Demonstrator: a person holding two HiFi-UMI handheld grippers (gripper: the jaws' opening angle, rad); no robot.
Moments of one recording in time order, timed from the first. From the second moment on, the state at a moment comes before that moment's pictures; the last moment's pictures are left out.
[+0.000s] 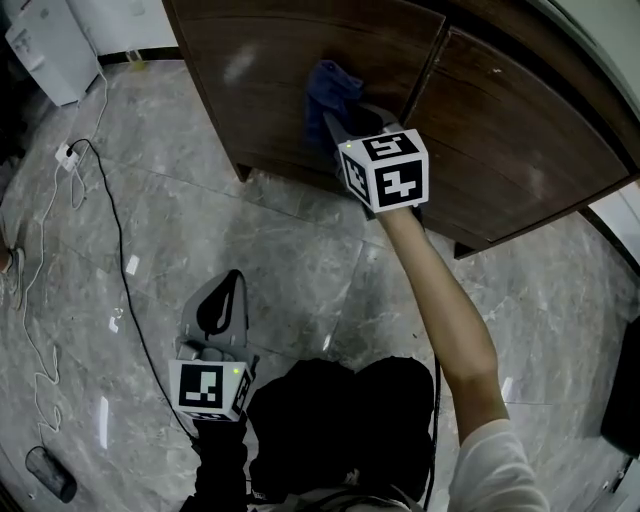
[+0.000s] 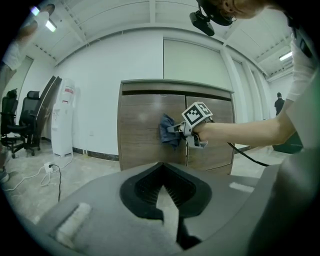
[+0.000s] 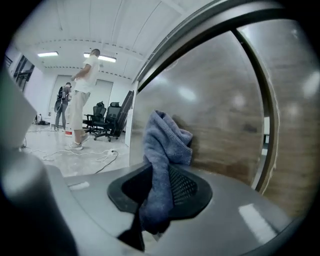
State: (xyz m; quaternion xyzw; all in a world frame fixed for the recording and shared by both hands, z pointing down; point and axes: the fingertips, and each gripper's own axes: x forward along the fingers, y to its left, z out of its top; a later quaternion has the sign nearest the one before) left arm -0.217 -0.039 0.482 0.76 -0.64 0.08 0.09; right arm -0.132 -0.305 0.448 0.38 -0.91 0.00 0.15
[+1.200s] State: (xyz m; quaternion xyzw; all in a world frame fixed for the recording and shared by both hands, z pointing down) left arm -0.256 -0.029 0.478 0.74 -0.66 0.09 0.09; right arm -0.173 -0.311 0.385 0.37 -0.92 -0.05 0.11
